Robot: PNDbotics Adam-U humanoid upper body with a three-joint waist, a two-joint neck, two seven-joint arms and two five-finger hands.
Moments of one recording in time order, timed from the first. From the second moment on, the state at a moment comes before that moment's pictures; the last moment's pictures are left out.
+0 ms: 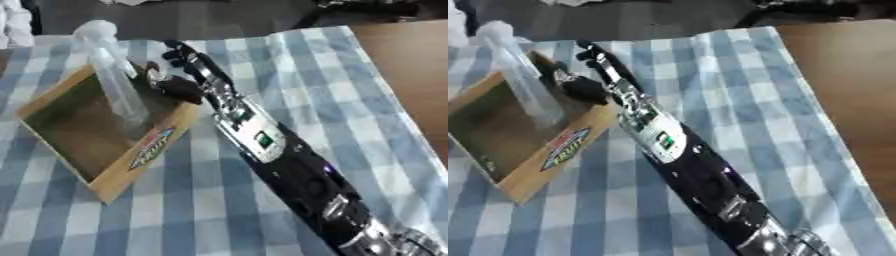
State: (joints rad) left arm -0.28 0.50 0.19 -1.65 0.28 0.11 0.56; right arm -0.97 -0.09 0.36 -1.20 0.08 0.26 -0.10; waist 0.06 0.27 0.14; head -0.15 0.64
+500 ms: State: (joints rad) left arm -0.26 0.52 0.19 -1.65 0.28 0.11 0.56; right arm -0.92 -0.23 0.36 -1.33 -0.01 0.31 -0.10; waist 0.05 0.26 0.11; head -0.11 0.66
